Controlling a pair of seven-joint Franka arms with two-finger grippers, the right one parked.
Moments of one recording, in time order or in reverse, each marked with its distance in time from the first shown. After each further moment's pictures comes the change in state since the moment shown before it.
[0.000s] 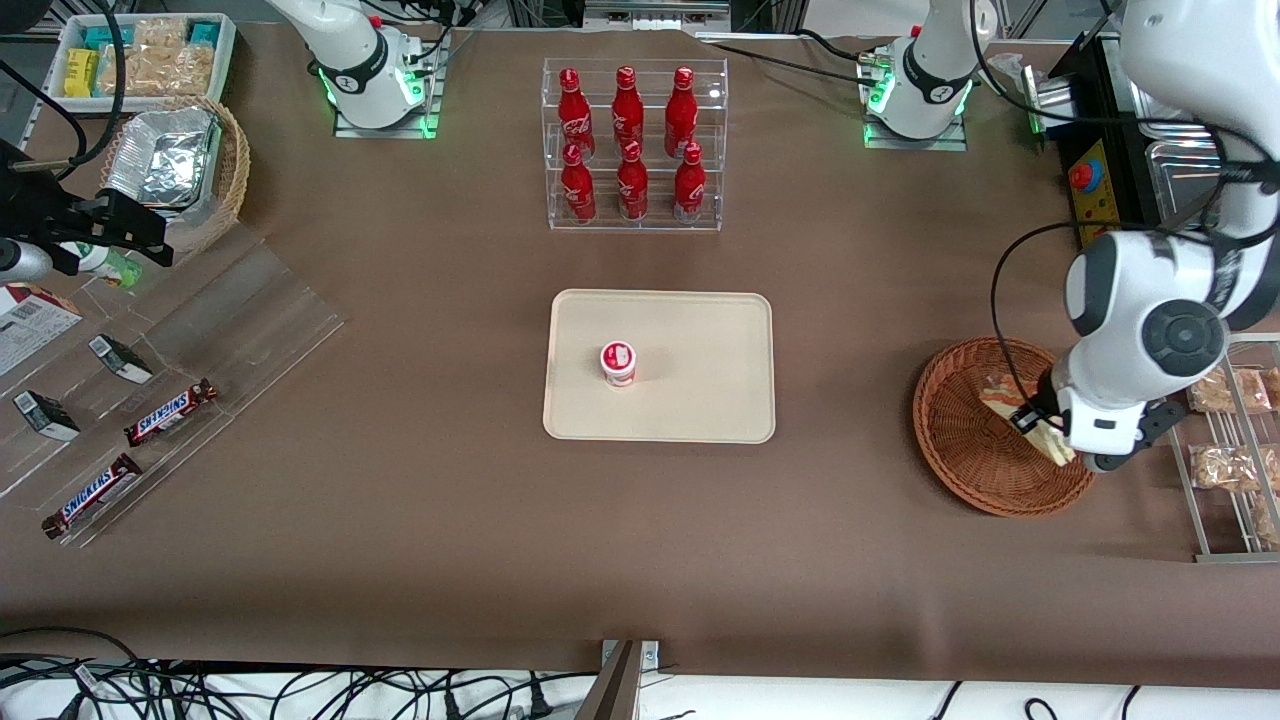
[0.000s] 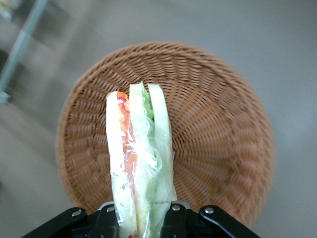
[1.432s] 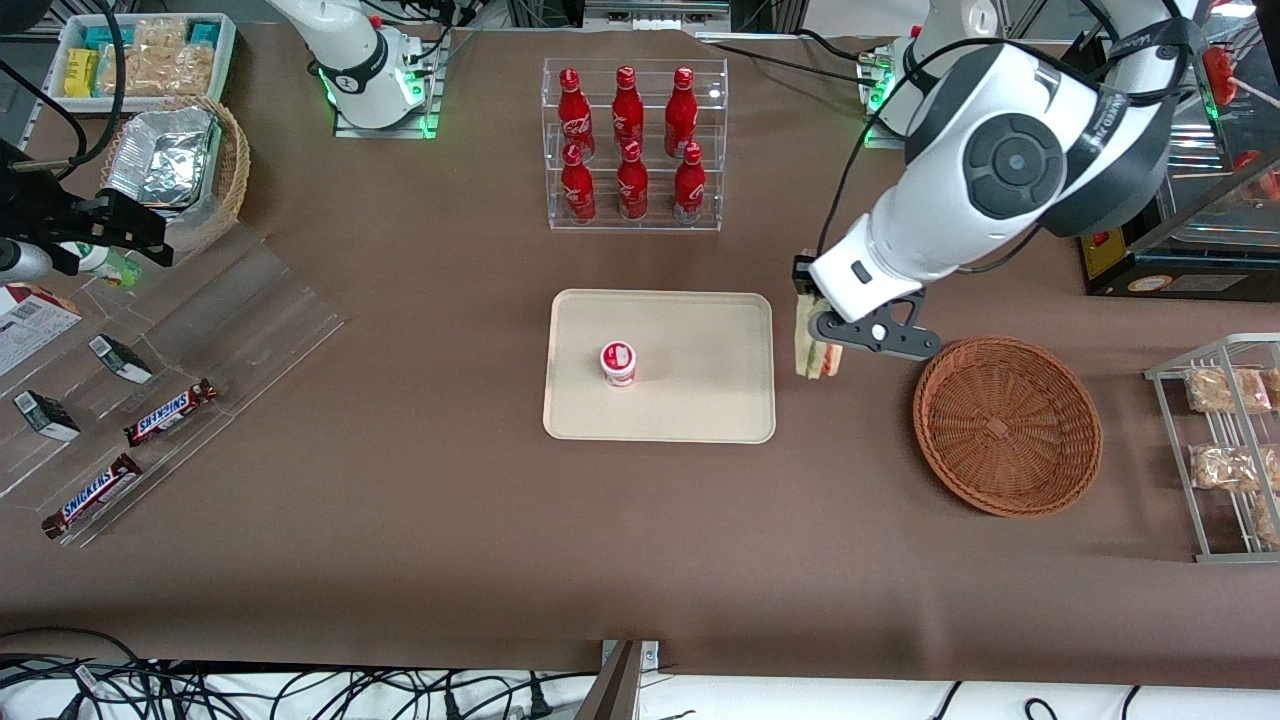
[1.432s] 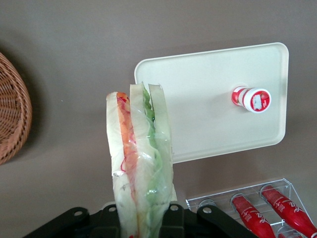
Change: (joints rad) arm -0.017 -0.063 -0.498 0.219 -0.192 -0.344 0.305
